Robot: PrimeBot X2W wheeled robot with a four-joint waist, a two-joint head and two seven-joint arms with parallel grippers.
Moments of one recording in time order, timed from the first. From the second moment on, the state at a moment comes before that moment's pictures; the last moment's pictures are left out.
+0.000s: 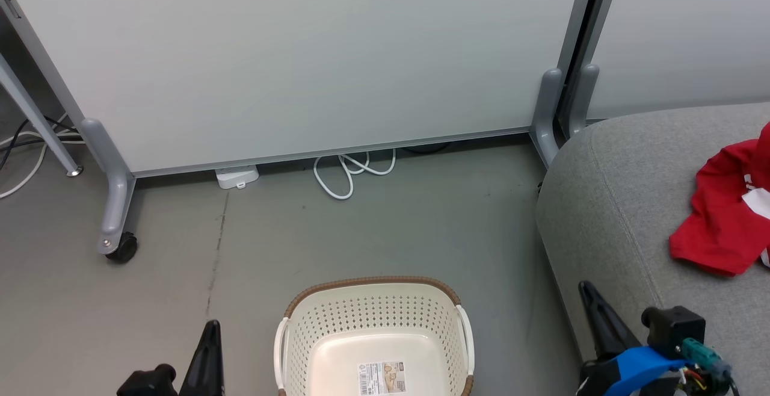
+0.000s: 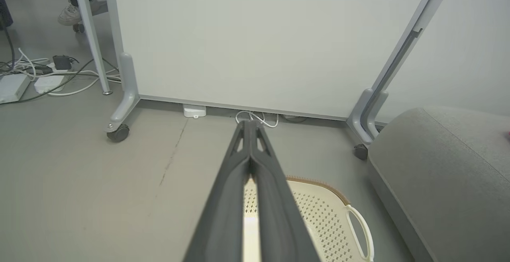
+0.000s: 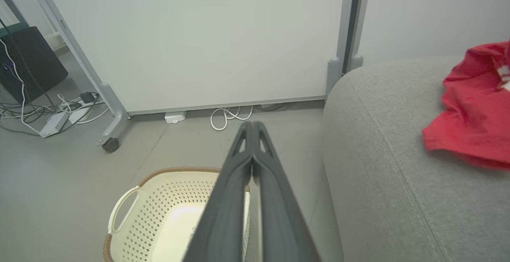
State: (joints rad) left arm 0.04 0.05 -0.02 0.37 -0.28 -0.13 -0.26; right arm -0.07 -0.09 0.05 0.34 0.21 0.13 -0.15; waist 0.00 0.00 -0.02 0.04
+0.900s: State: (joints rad) left arm 0.04 0.05 0.02 0.37 -0.65 -0.13 -0.15; right arm -0.05 -0.07 0.00 0.35 0.60 0.13 -0.08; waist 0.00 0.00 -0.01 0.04
